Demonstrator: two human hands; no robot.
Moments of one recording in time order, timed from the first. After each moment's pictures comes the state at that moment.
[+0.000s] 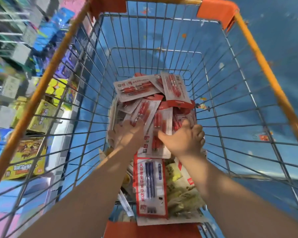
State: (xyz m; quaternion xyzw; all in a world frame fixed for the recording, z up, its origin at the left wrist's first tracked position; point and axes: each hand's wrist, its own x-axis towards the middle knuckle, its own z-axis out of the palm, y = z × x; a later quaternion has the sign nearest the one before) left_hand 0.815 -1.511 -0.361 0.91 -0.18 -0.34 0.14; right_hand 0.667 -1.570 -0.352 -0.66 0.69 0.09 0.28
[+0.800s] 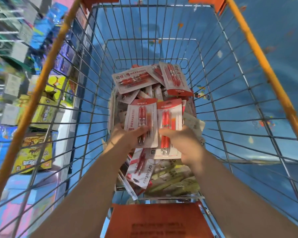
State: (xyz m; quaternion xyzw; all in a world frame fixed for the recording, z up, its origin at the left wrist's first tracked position) left_hand 0.804 -1.465 -0.322 0.85 -0.05 -0.46 0.26; right_hand 0.651 -1.536 -0.313 -0.40 0.68 -0.04 0.61
